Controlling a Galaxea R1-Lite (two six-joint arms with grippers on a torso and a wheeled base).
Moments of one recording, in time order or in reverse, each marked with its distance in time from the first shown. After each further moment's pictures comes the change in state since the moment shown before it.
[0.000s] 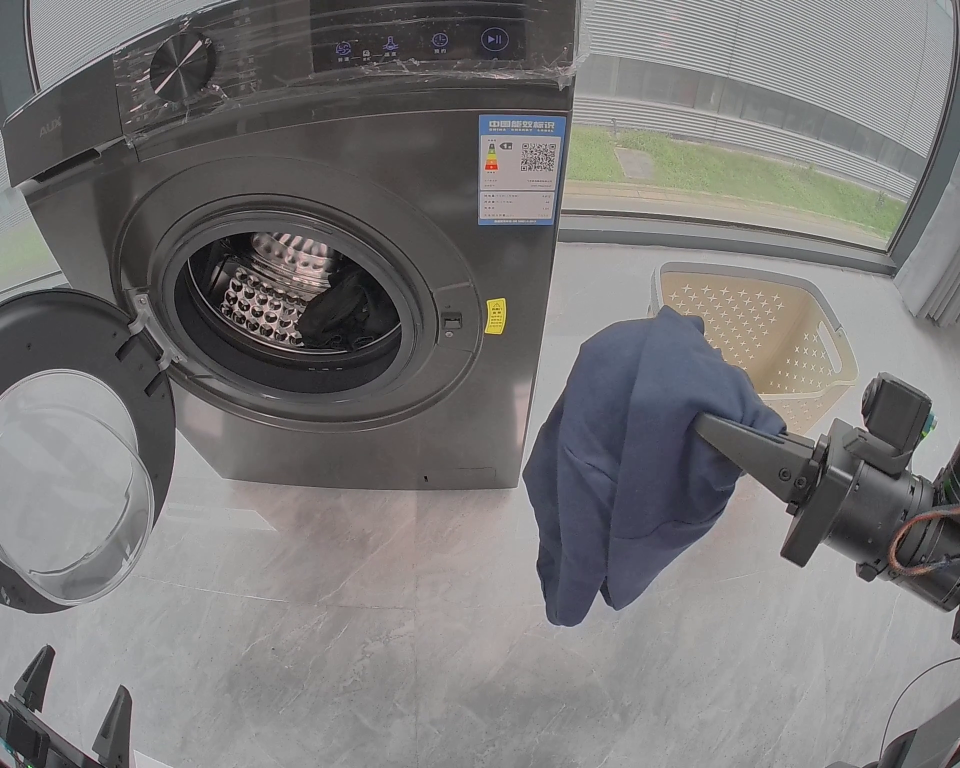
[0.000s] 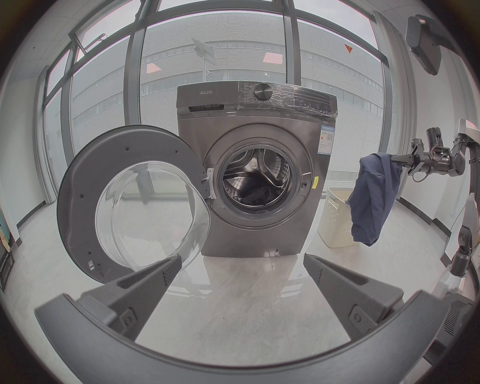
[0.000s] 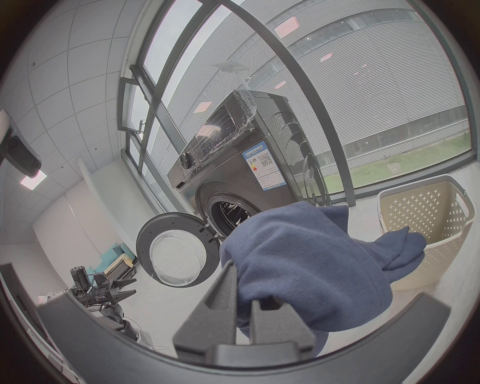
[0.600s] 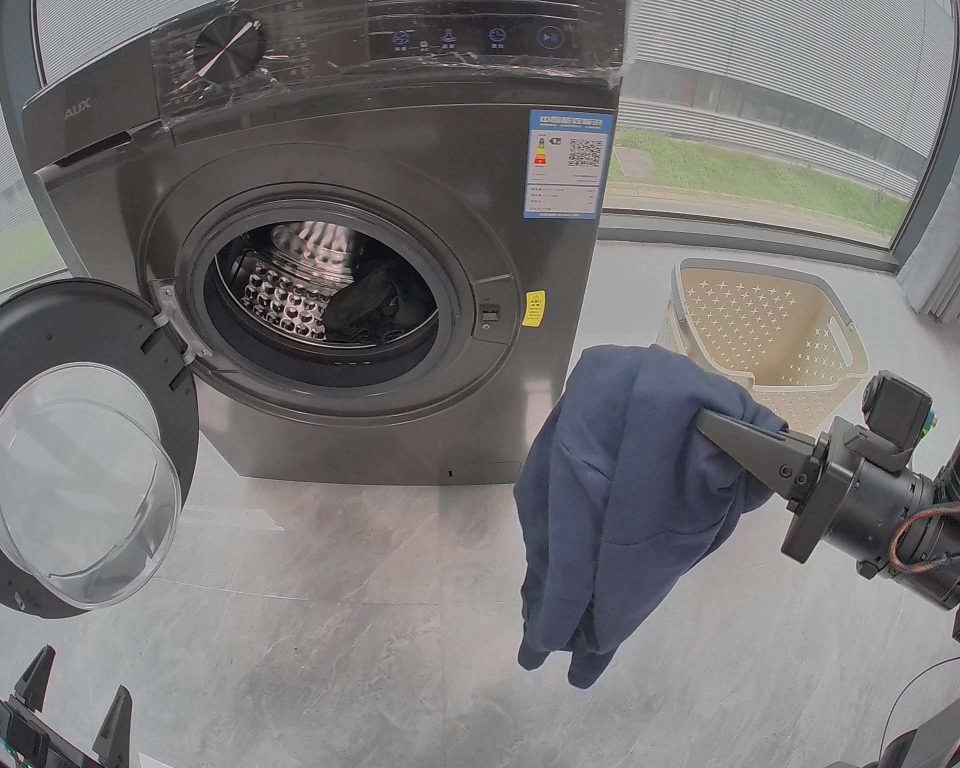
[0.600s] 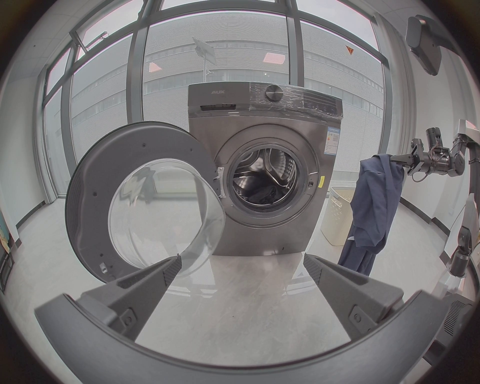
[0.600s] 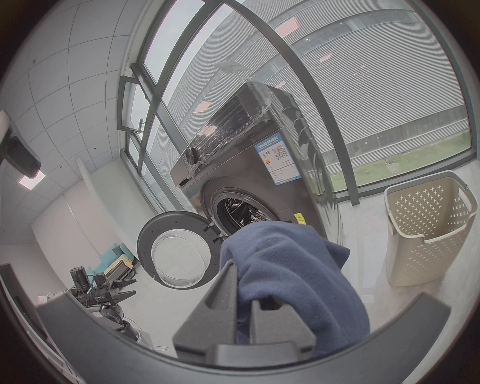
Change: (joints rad) left arm -0.001 0.000 0.000 0.000 0.000 -0.002; right arm -0.002 0.000 -0.004 0.000 -0.004 0.001
